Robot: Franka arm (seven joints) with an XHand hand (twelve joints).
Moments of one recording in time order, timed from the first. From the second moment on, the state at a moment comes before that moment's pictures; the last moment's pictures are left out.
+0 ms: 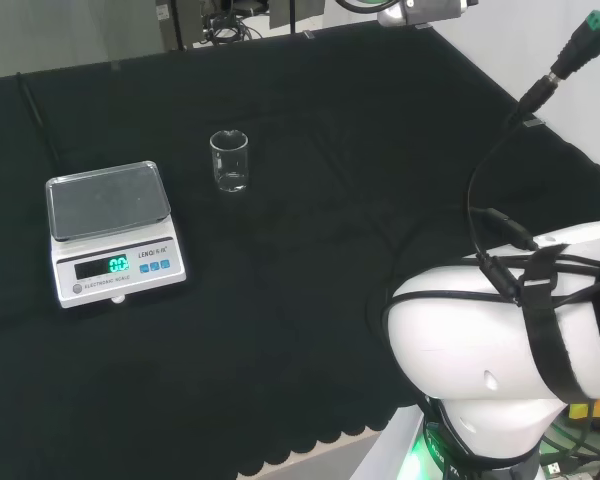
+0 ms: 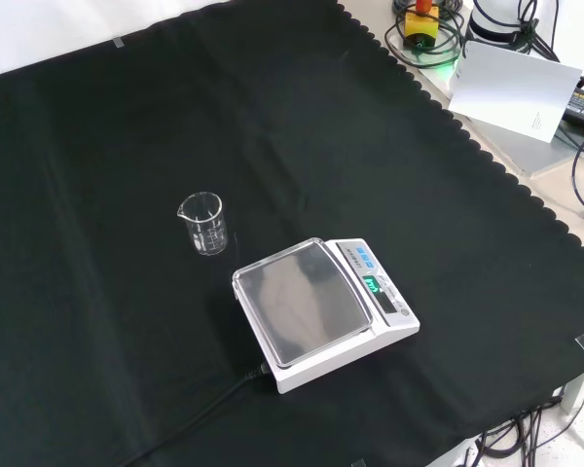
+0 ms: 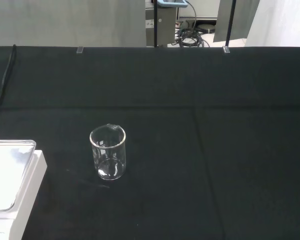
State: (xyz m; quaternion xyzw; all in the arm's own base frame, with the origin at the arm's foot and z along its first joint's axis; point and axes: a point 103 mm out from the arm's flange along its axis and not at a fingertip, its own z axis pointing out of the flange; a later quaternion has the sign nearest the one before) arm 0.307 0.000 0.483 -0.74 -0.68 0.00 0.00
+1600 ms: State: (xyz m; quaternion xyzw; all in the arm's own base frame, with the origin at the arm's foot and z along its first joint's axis) arm 0.447 0.030 0.376 -0.71 -0.70 0.06 0.06
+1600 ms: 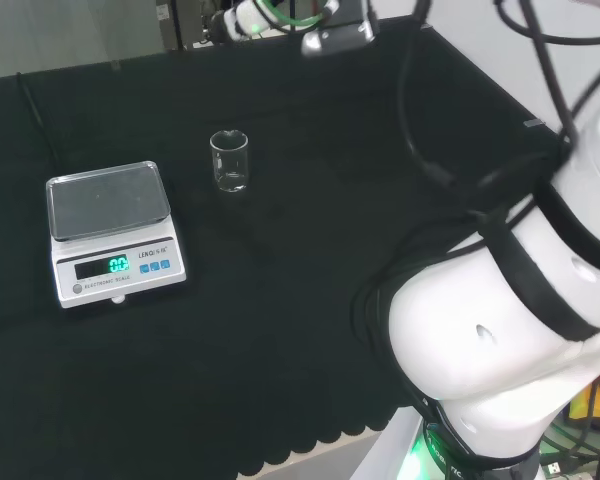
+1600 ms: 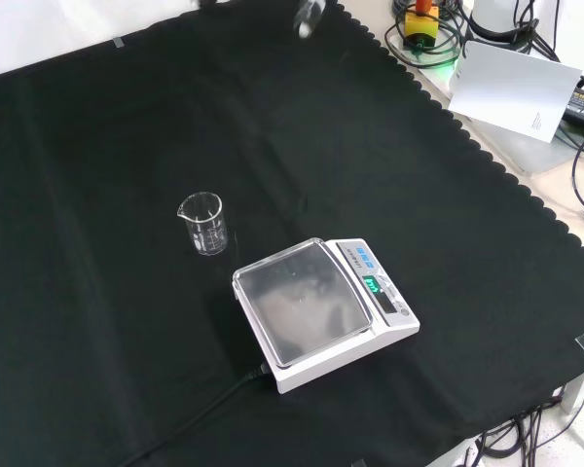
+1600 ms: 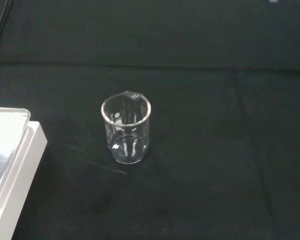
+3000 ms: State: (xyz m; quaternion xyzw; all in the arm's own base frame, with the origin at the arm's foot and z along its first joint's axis) arm 0.598 0.036 0.173 -0.69 -0.70 0.09 0.14
